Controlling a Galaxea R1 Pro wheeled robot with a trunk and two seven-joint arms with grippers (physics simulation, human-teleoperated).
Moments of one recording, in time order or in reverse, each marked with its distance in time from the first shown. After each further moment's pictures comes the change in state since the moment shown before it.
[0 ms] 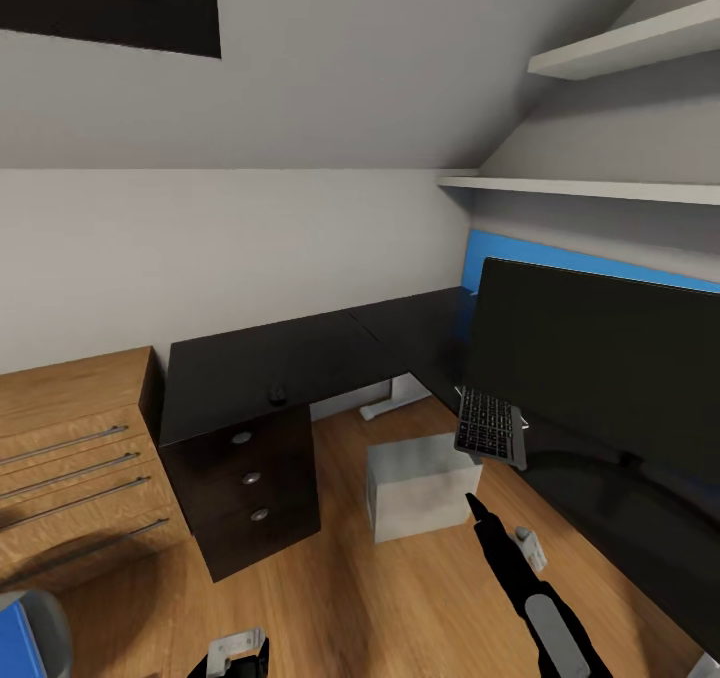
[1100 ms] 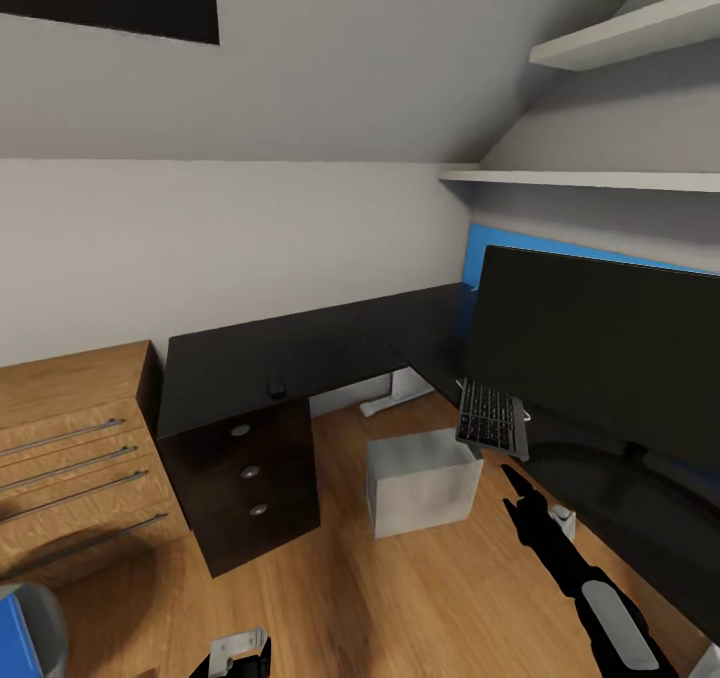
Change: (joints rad) left arm 0.000 -0.005 -0.002 0.000 0.000 0.000 -0.001; right arm 0.000 -0.133 -0.043 -0.078 -0.237 0.229 0.168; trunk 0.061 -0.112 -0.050
